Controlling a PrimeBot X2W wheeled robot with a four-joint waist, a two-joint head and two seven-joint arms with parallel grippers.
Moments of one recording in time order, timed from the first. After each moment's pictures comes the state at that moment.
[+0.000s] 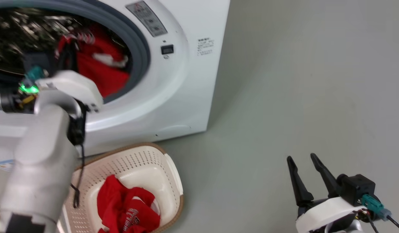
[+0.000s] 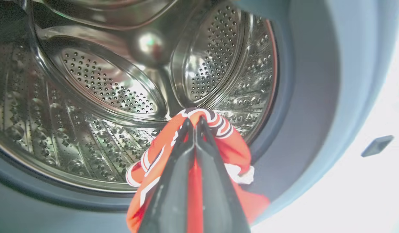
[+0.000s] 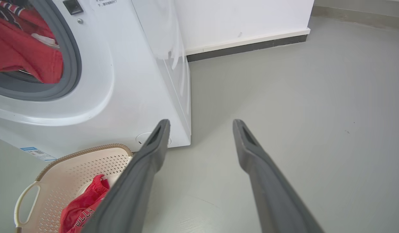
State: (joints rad) left arm -0.87 0.37 -0.38 0.82 -0.50 0.10 -0.26; right arm -0.01 -0.05 0.10 0.11 0.21 0.13 -0.12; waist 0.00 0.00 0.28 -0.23
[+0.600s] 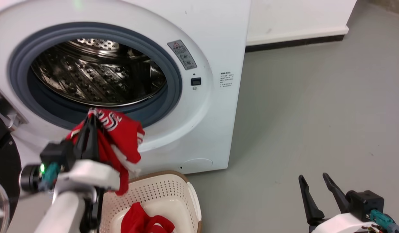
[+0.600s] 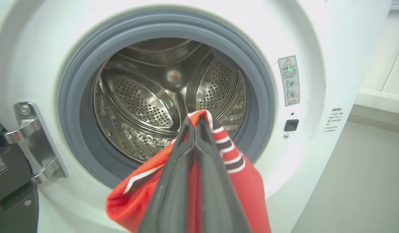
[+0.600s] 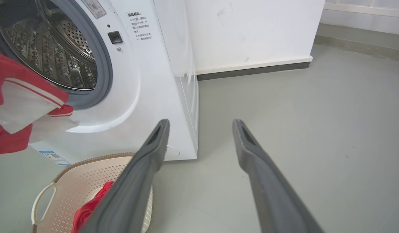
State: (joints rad) left arm -0.30 0.39 -0.30 0.23 -0.48 0.19 -0.26; right arm 0.11 -0.05 0.04 0.02 0.17 0.13 -0.03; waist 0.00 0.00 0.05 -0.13
